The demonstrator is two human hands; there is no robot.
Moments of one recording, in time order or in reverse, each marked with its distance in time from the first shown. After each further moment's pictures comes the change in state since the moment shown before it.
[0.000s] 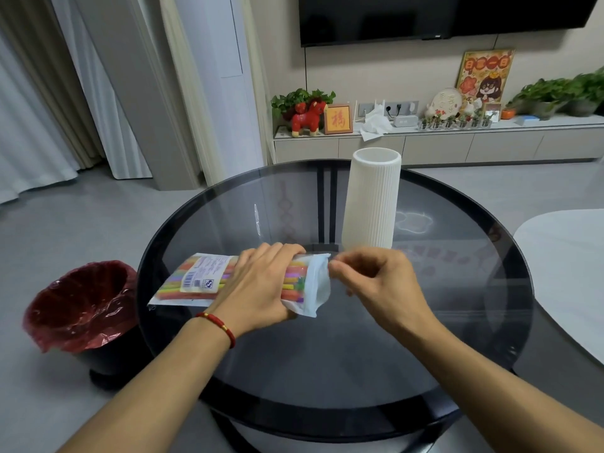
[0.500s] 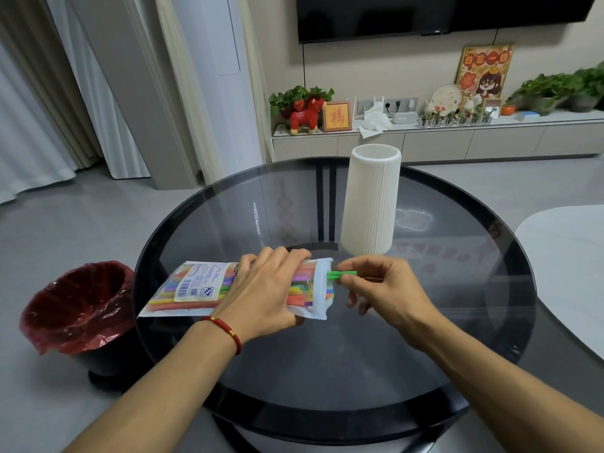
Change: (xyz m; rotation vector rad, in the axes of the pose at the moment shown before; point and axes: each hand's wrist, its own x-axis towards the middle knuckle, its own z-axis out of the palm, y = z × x) left_hand 0.000 0.011 0.005 0.095 -0.117 -0.055; right_hand 0.002 0.021 -0.007 0.243 -0.088 0.312
